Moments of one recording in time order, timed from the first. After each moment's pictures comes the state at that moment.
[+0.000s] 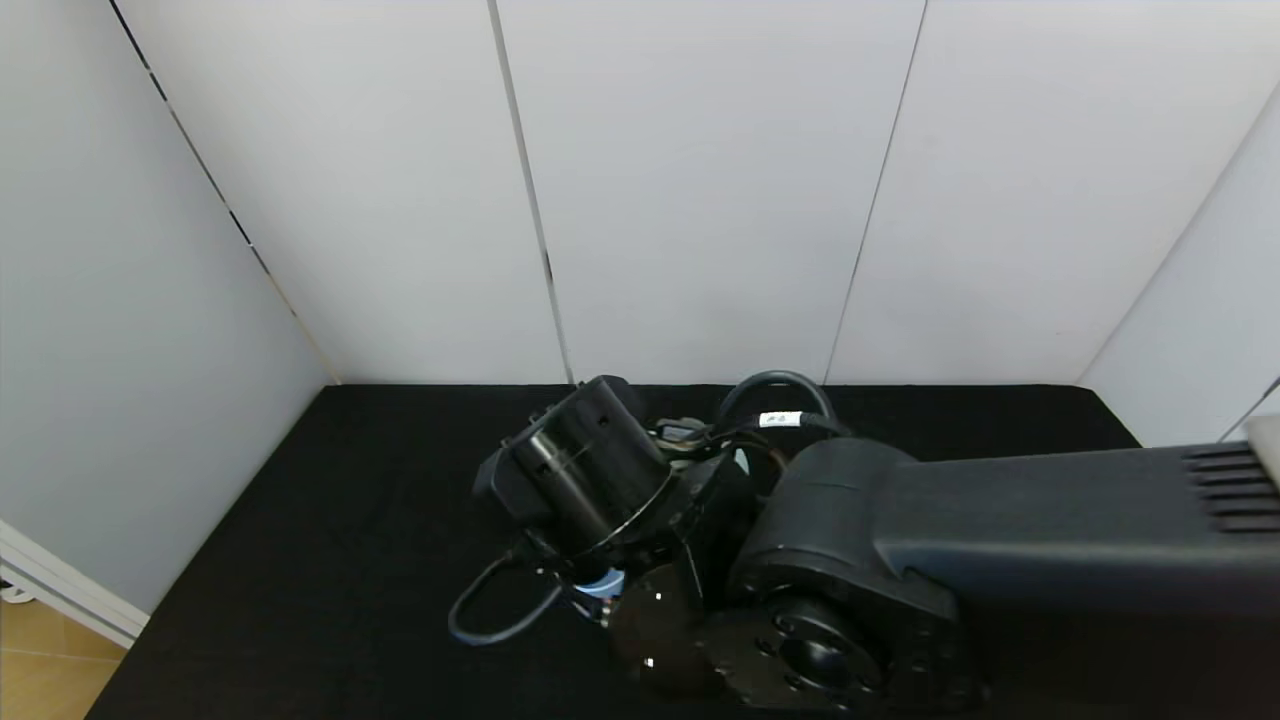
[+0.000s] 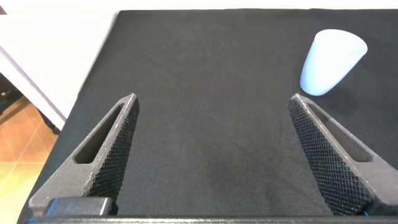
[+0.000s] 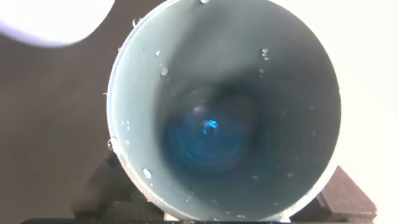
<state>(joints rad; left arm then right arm) 0.00 0.00 0.00 0.00 0.02 -0.01 1.05 2.12 -1.69 0.36 -0.87 -0.64</state>
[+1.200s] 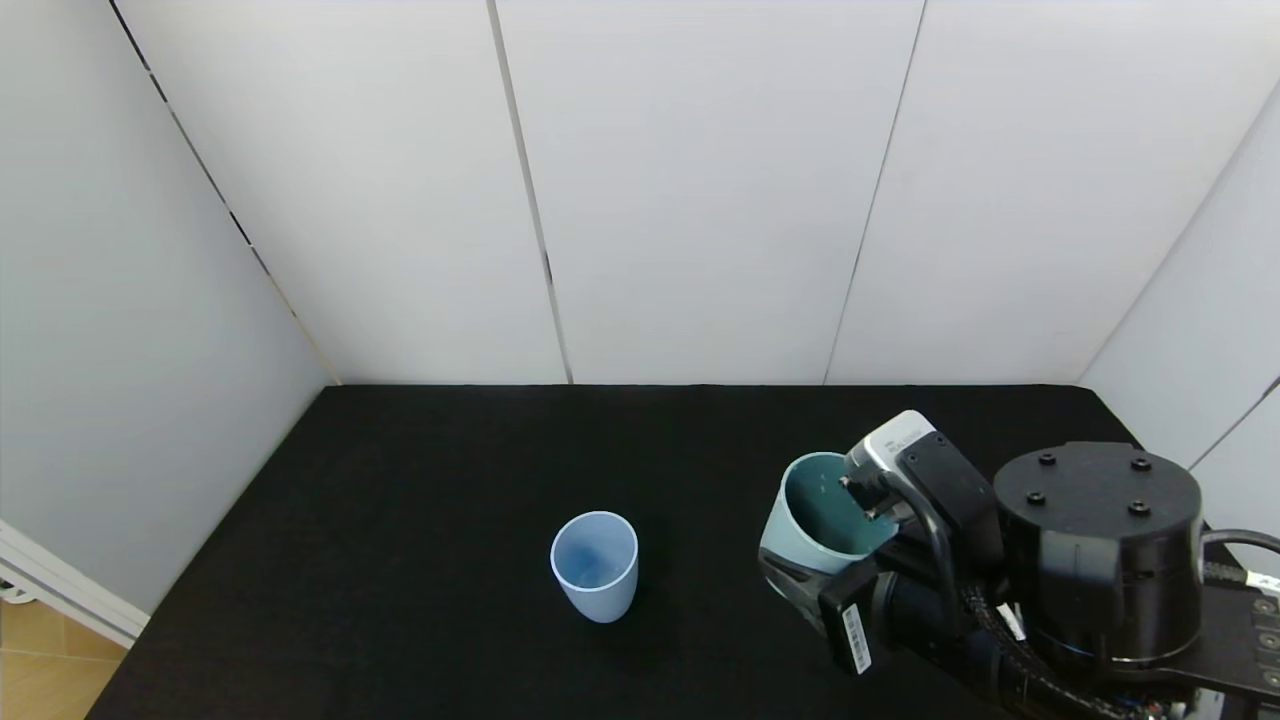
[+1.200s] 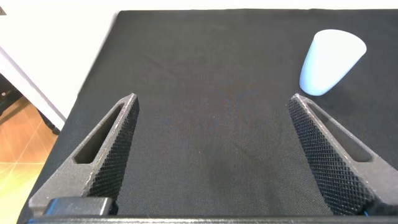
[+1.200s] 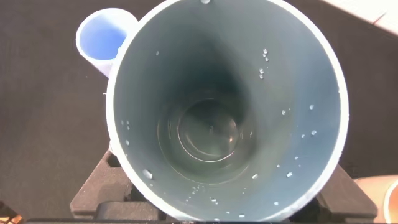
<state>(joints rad) 0.00 0.00 0.00 0.00 0.02 -0.01 0.84 1.63 -0.67 -0.56 -0.28 0.05</state>
